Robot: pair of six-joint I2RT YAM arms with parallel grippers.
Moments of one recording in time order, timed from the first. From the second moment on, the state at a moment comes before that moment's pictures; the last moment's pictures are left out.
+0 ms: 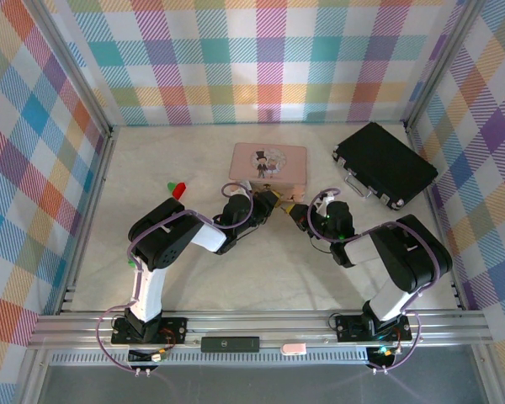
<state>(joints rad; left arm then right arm) -0.73 2.04 0.85 1.00 0.07 -1.44 0.43 1.64 0.38 0.95 -0.38 1.20</state>
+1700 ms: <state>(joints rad) -0.72 2.04 0.85 1.00 0.03 -1.45 0.44 1.71 0.42 1.05 -0.43 1.23</state>
